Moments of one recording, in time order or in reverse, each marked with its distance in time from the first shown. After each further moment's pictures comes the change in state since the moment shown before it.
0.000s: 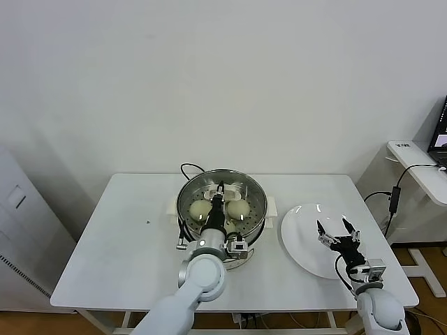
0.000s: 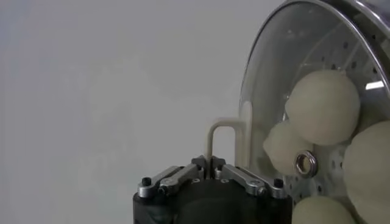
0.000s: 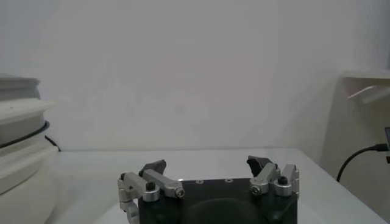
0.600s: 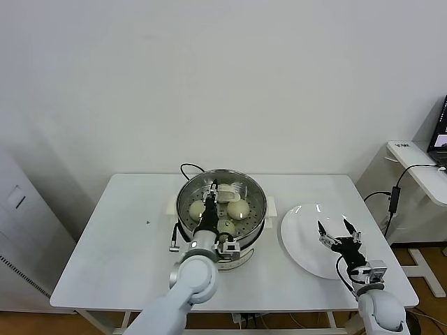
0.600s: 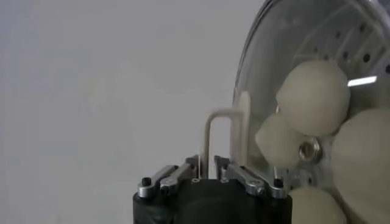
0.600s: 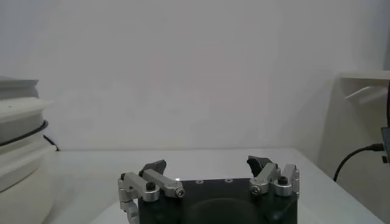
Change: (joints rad) left arm 0.029 0.046 -0.024 -0.051 -0.084 -0.004 -0.008; right arm -0.002 0.007 0.014 -0.003 -0.010 0.003 -0.008
